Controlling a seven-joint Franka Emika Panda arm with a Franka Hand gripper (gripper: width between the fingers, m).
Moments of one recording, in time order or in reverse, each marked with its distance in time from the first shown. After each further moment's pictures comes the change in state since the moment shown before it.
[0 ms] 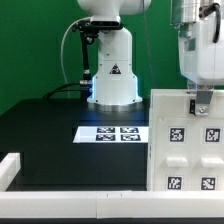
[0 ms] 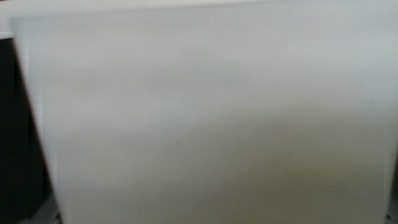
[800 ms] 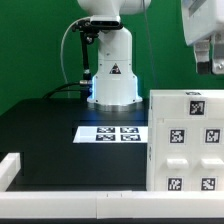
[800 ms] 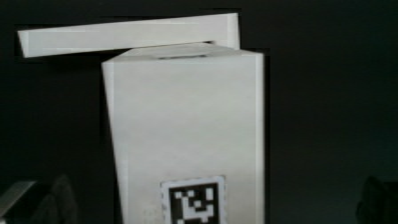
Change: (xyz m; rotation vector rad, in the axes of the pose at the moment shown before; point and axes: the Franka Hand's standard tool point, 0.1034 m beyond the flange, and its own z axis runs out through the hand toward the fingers) arm -0.013 -0.008 -0.052 0.056 -0.064 -0.045
